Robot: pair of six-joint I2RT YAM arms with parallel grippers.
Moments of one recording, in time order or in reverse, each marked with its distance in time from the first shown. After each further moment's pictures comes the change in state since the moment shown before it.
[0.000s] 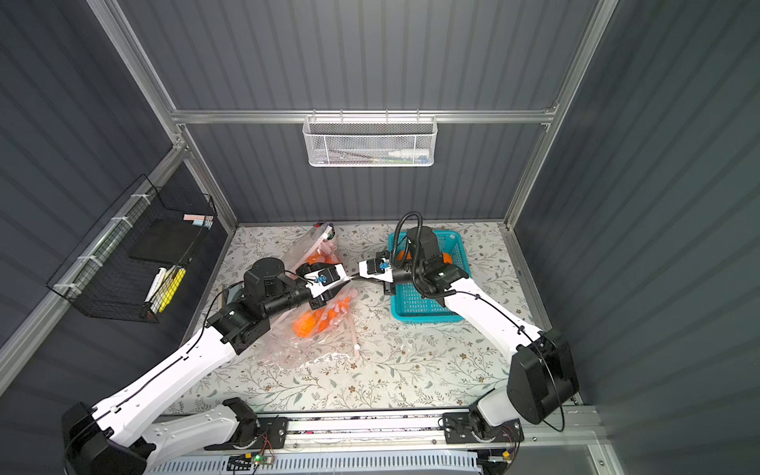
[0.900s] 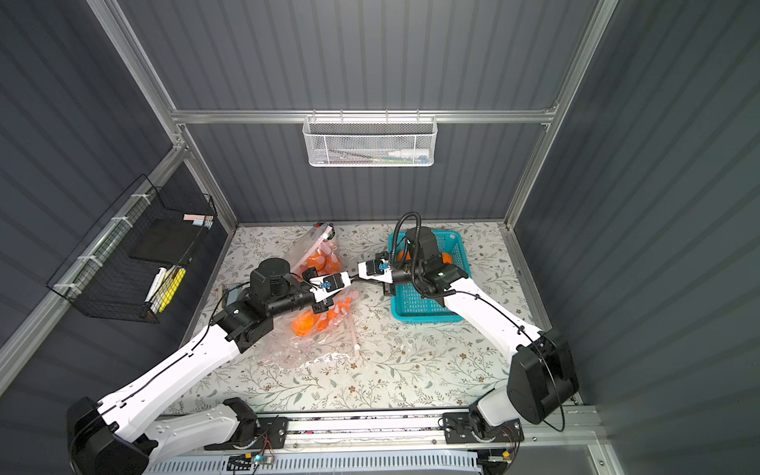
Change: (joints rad) left arm 0.000 0.018 -0.005 -0.035 0.074 0.039; right arm 0.006 0.000 0.005 -0.021 0.000 -0.015
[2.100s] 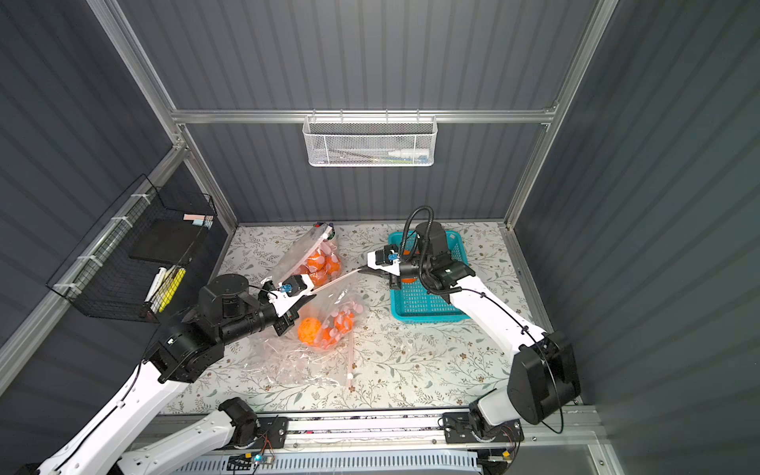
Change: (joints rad) left arm -0.001 -0.280 0.110 -0.493 -0.198 -0.245; right arm -0.075 -0.008 0.000 0.048 -0.030 0.072
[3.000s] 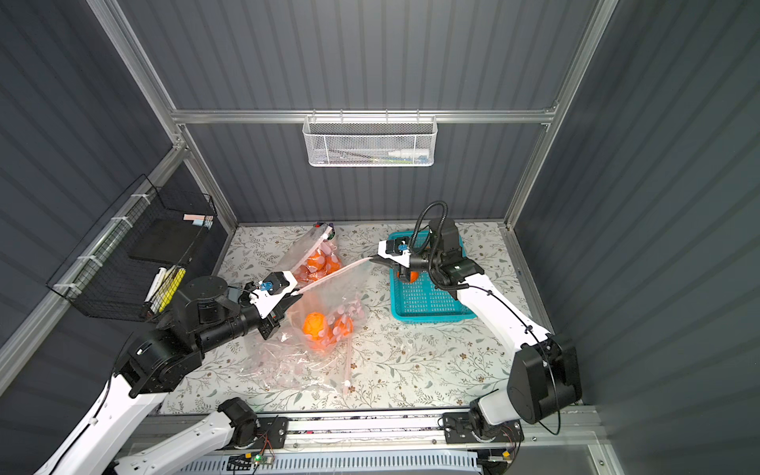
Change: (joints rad) left arm 0.000 -0.043 0.097 -0.128 -0.038 -0.067; right arm -0.089 -0.005 -0.003 0.032 0.040 0.043
